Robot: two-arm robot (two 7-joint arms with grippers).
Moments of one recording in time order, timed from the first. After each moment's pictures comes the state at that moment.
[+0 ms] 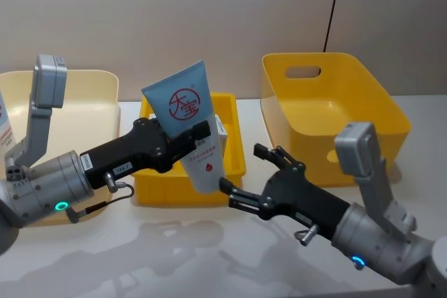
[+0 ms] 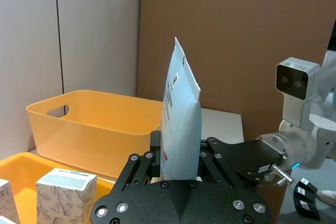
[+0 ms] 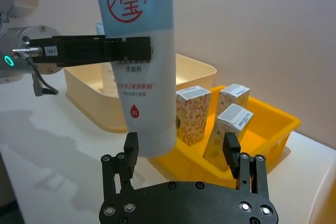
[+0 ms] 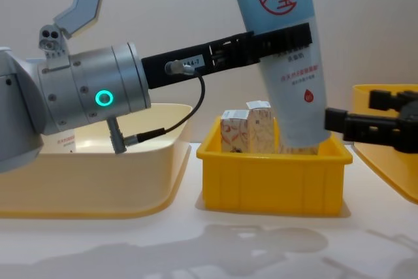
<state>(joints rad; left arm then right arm) -0.58 0.26 0.49 -1.27 -0.71 0.06 -0.94 0.04 0.52 -0.24 -1.79 0.41 0.06 0.44</state>
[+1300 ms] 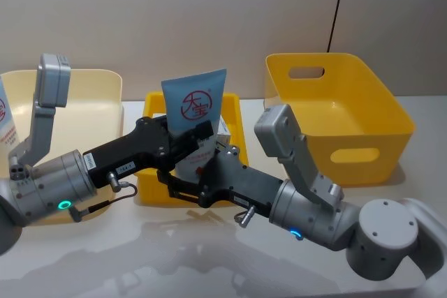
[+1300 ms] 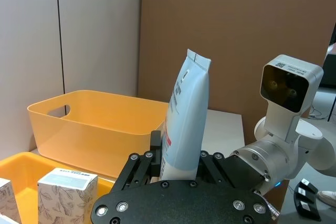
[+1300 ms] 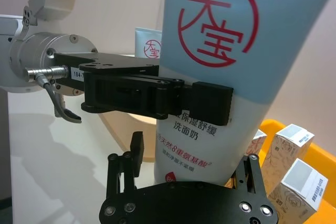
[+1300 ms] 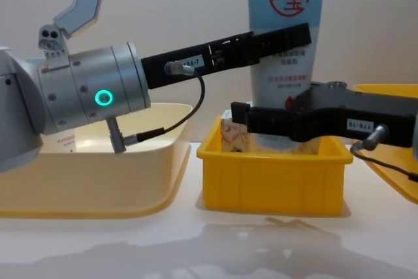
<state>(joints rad) -0.58 0.26 0.49 -1.27 -0.71 0.06 -0.94 0.30 0.43 -0.44 -1.60 0.33 0.04 0.51</state>
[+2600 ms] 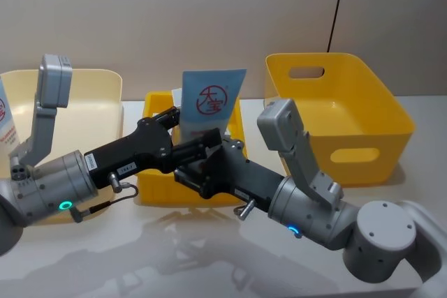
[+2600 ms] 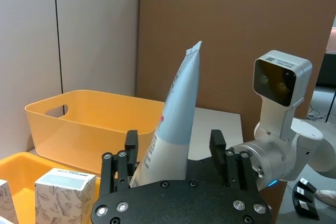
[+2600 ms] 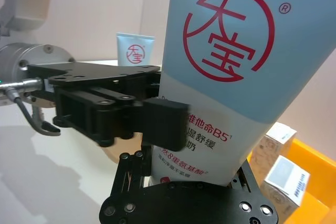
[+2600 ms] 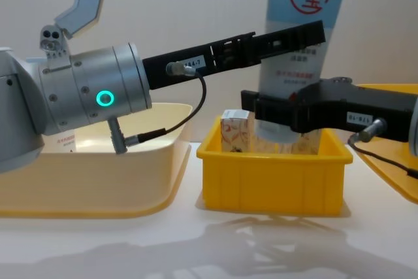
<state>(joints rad) -0.58 0.26 0.49 -1.27 -0.70 0.06 -0.94 0.29 0.41 -0.43 -1.61 0.33 0.05 0.44</state>
